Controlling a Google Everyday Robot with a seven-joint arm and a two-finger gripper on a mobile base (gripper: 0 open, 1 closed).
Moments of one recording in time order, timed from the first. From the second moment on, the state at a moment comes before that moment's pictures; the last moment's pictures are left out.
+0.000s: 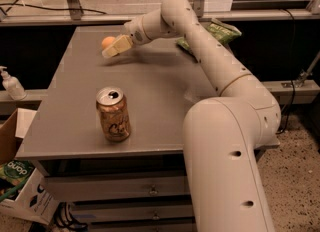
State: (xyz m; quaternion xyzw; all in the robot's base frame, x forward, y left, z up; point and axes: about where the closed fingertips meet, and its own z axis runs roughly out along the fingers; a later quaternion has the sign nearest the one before) arm 0.832 0.142 0.843 -0.51 0.67 0.29 0.45
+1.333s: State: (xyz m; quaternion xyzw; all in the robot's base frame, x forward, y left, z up) arm 0.810 0.142 0.842 -0.53 0.68 0.28 0.42
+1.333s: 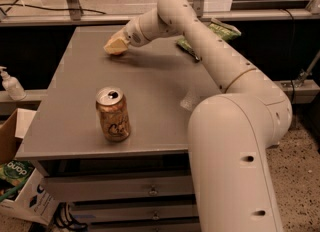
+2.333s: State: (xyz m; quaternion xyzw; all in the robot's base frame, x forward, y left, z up) arm 0.803 0.083 0.929 -0.50 0.65 0.29 0.49
